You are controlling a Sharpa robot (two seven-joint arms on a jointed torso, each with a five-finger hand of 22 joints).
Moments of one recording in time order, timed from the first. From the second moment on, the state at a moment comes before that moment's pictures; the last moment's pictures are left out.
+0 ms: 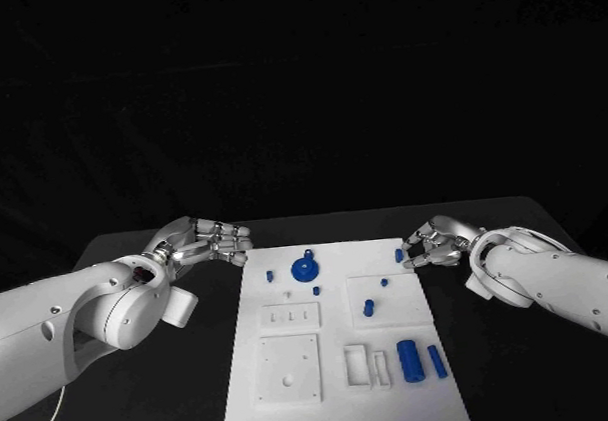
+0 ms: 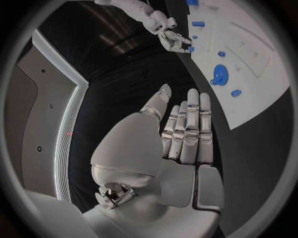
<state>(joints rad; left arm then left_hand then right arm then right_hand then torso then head) 1.43 -0.85 -0.21 1.44 -0.22 -0.22 0.21 1.42 0.01 0.06 -0.18 0.13 0.97 0.16 0.07 0.06 1.08 0.13 0.06 0.06 1.26 0.06 0.20 0.09 0.07 0.86 0.04 0.62 0.32 1.05 -0.76 0.18 0.99 -1.19 -0.22 0.11 1.31 -0.11 0.04 -0.11 0.37 1.04 0.08 0.06 0.06 1.34 -0.03 1.12 1.27 1.45 -0.09 1.07 1.14 0.08 1.46 -0.11 1.01 1.31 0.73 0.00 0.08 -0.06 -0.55</state>
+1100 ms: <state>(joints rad) 1.43 -0.85 -0.21 1.44 -0.23 -0.22 0.21 1.42 0.01 0.04 -0.16 0.12 0.96 0.17 0.07 0.06 1.07 0.13 0.06 0.06 1.26 0.06 0.20 0.09 0.07 0.87 0.05 0.59 0.29 1.05 -0.72 0.18 0.96 -1.17 -0.23 0.11 1.31 -0.08 0.16 -0.16 0.27 1.08 0.07 0.06 0.06 1.35 -0.03 1.12 1.28 1.45 -0.09 1.07 1.15 0.08 1.46 -0.11 1.01 1.31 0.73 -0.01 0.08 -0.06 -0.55</state>
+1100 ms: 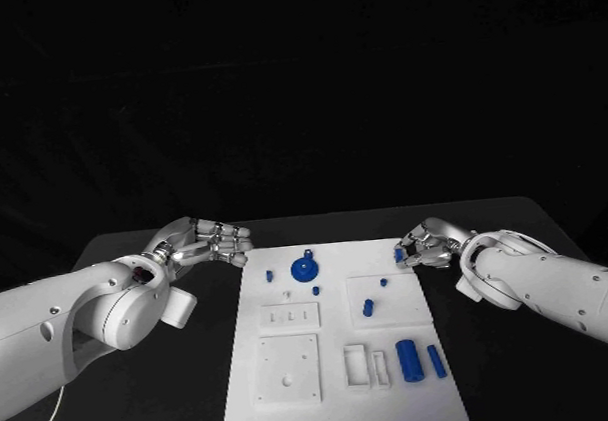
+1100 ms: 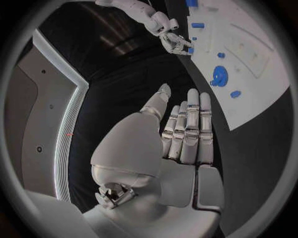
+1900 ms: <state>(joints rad) 1.43 -0.85 -0.21 1.44 -0.23 -0.21 0.21 1.42 0.01 0.04 -0.15 0.12 0.96 0.17 0.07 0.06 1.07 0.13 0.06 0.06 1.26 0.06 0.20 0.09 0.07 0.88 0.05 0.59 0.29 1.05 -0.70 0.18 0.95 -1.17 -0.26 0.11 1.29 -0.04 0.27 -0.19 0.12 1.22 0.06 0.06 0.06 1.35 -0.02 1.13 1.29 1.45 -0.09 1.08 1.15 0.08 1.46 -0.11 1.02 1.31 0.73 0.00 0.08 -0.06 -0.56</state>
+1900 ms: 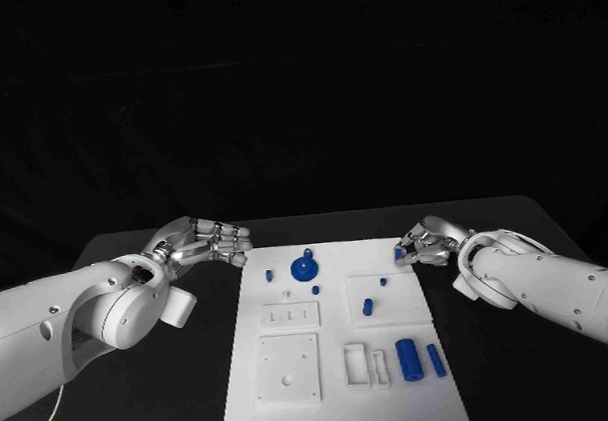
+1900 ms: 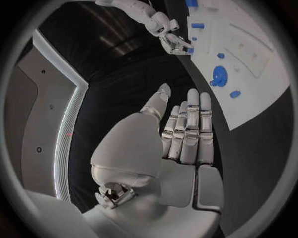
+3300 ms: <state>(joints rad) 1.50 -0.68 -0.21 1.36 -0.31 -0.15 -0.21 1.21 -0.05 -0.02 0.05 0.32 1.22 0.03 0.09 0.14 1.47 -0.04 0.33 0.17 1.34 -0.10 0.95 0.47 0.03 1.06 -0.11 0.87 0.50 1.11 -0.64 0.22 1.35 -1.45 -0.27 -0.14 1.30 -0.07 0.39 -0.14 0.07 1.22 0.06 0.06 0.06 1.34 -0.02 1.12 1.27 1.45 -0.09 1.06 1.15 0.08 1.46 -0.11 1.01 1.31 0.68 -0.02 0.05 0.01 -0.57</state>
